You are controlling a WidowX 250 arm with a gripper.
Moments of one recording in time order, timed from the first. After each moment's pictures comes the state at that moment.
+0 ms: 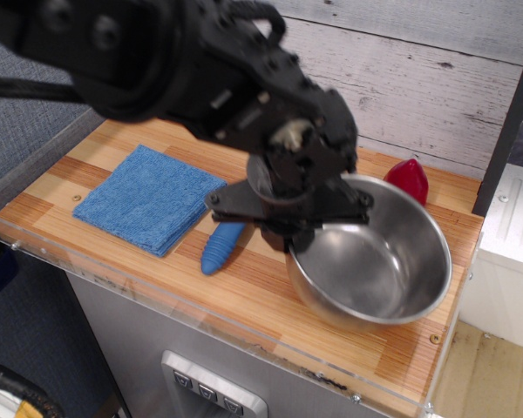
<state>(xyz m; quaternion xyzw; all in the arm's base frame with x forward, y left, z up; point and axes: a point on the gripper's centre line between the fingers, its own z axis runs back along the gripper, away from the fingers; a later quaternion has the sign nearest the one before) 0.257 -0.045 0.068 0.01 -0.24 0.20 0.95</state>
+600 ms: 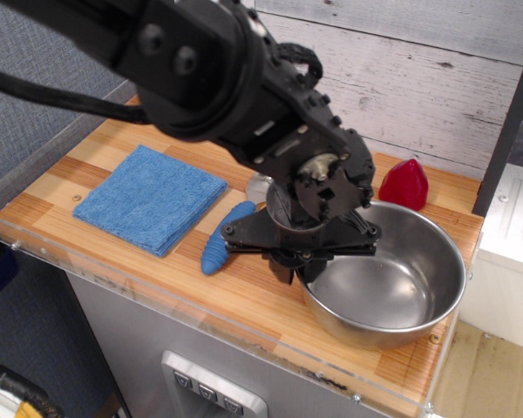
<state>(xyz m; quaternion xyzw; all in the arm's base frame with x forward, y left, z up) 0.257 -0.050 0.042 0.02 -0.20 0.22 0.95</state>
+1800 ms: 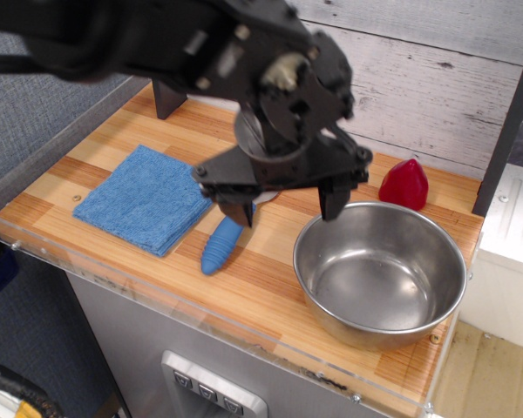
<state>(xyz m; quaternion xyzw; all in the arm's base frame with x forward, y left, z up) 0.253 -0.037 0.108 -0.01 -0.26 0.25 0.93</state>
